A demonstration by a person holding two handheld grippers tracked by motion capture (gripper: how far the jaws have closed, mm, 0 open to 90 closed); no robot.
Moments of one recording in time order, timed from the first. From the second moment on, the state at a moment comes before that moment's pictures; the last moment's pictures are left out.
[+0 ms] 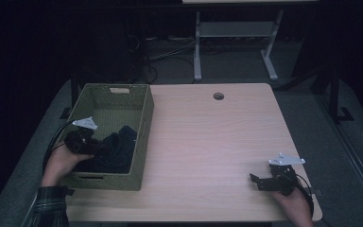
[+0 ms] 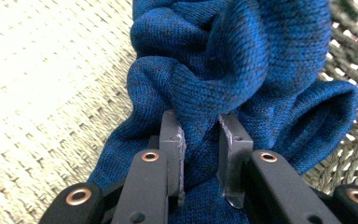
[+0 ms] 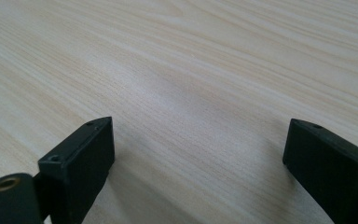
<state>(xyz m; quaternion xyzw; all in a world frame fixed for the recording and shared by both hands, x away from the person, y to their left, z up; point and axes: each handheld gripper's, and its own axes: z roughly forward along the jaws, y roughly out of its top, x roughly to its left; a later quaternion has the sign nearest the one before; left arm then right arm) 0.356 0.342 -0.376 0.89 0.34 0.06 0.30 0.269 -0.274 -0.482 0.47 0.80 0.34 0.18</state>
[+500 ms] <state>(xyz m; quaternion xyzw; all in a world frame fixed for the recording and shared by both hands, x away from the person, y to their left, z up) 0.344 0.354 -0.348 0.85 0.37 0.12 0.35 0.269 -0.274 -0.482 0.46 0.80 0.34 0.18</state>
